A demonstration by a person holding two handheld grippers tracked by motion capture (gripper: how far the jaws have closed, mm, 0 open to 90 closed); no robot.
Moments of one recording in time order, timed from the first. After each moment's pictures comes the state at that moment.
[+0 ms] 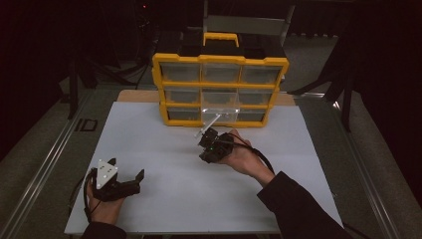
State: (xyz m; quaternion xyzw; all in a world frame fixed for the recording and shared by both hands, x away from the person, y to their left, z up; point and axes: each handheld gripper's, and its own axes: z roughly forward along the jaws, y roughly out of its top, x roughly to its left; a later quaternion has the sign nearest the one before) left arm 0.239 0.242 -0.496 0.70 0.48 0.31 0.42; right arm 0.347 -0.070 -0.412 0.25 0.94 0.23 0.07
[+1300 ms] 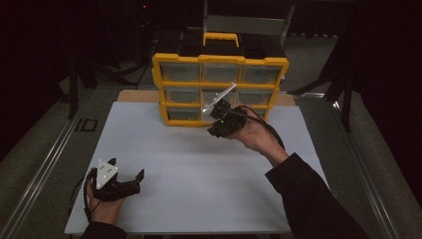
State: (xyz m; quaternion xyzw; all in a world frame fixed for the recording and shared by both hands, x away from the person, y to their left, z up) left arm 0.240 0.242 -0.497 0.70 0.48 0.31 0.42; right arm 0.379 -0.095 -0.341 0.29 0.92 0.26 0.10
